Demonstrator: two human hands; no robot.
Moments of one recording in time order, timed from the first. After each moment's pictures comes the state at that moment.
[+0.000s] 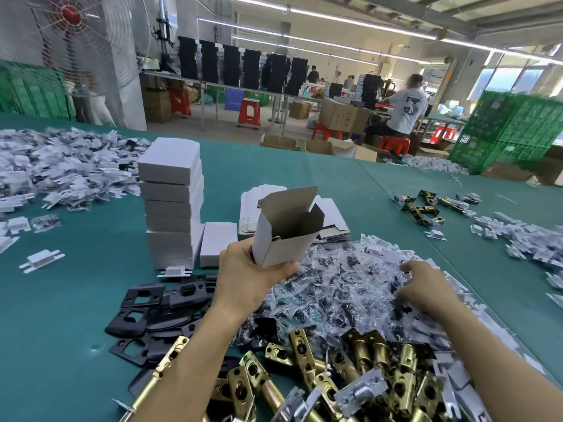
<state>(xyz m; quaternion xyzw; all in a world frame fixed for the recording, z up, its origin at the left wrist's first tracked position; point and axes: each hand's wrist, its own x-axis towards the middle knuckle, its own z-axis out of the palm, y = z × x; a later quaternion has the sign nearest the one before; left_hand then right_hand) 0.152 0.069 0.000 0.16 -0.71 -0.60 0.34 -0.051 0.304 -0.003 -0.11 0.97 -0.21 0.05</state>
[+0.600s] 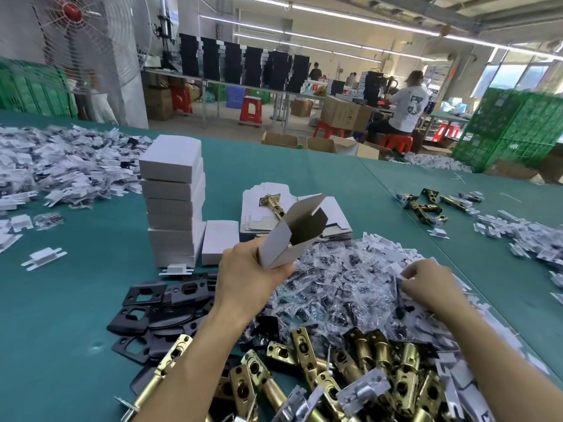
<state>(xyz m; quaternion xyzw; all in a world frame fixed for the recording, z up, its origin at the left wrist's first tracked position) 0.152 0.069 -0.004 0.20 -0.79 -0.47 0.34 -0.043 0.303 0.006 -0.11 0.98 -0.15 0.02</state>
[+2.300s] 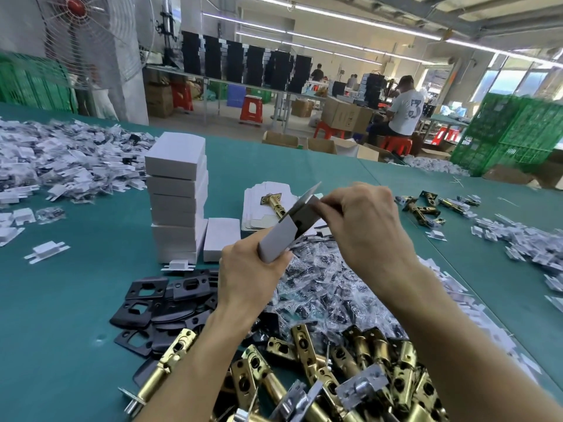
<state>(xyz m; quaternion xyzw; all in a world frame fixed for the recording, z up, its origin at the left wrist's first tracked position) 0.147 0.071 -0.011 0.21 -0.78 -0.39 0.43 0.080 0.204 0.111 -0.41 0.85 -0.25 -0.22</state>
